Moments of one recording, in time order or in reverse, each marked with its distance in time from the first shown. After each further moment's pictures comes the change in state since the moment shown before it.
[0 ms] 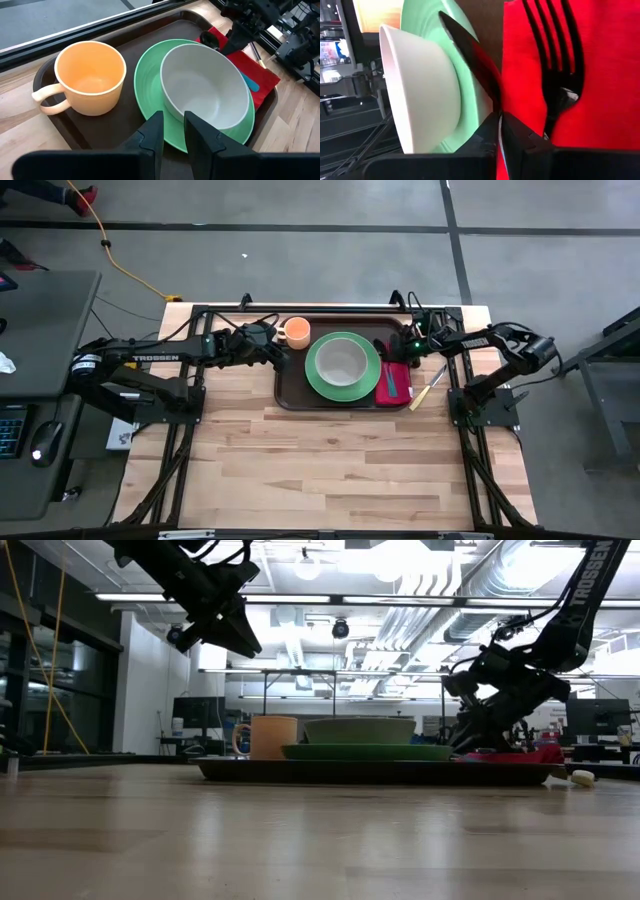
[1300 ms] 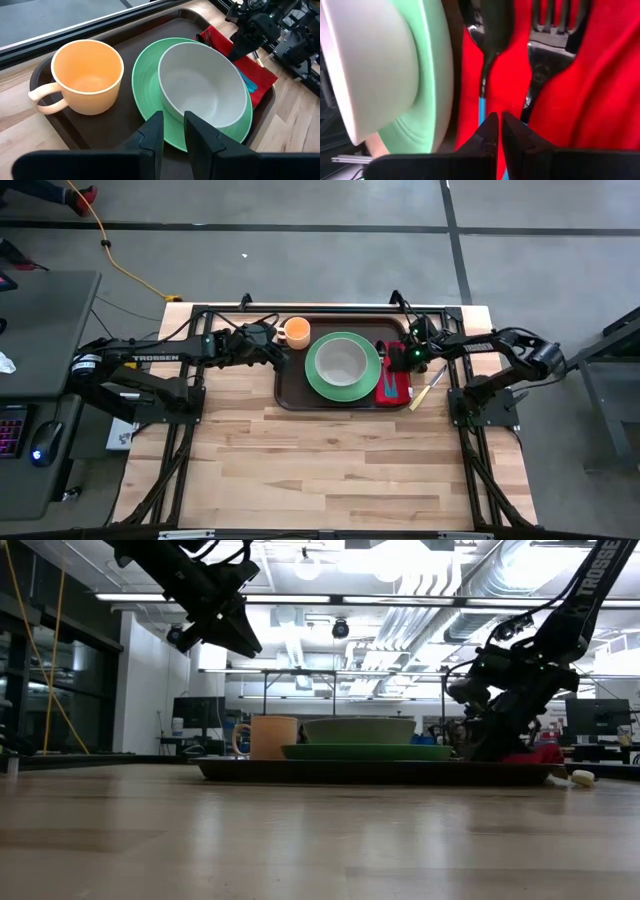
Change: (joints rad) left arm 0.000 0.000 0.000 0.000 0.013 0.002; right arm 0.076 -0.072 -0.001 -0.248 0.141 -0.142
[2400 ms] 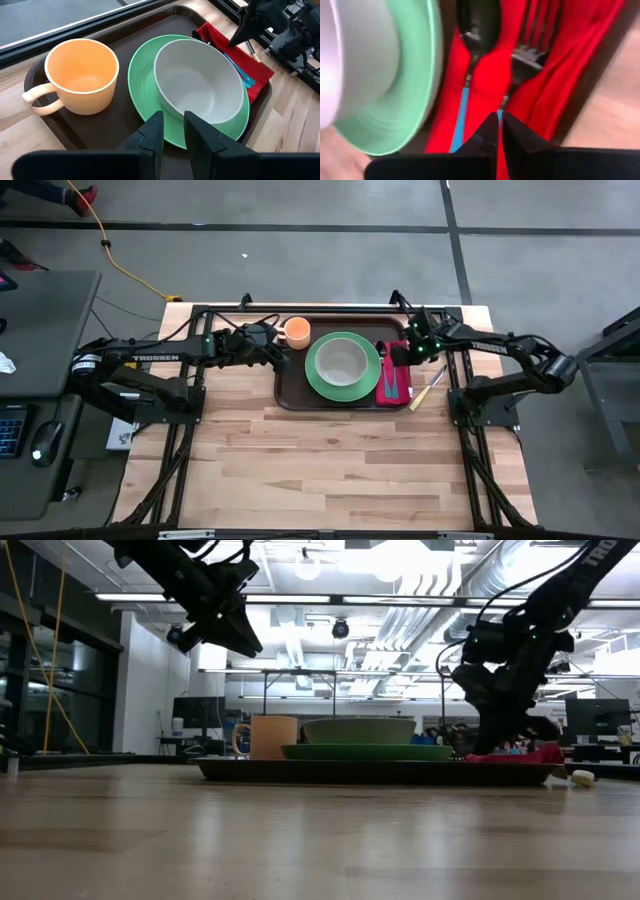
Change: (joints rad) left arm 0.000 0.000 0.000 0.000 0.024 0.022; right arm 0.054 -0.151 0.165 -0.437 0.230 -0.181
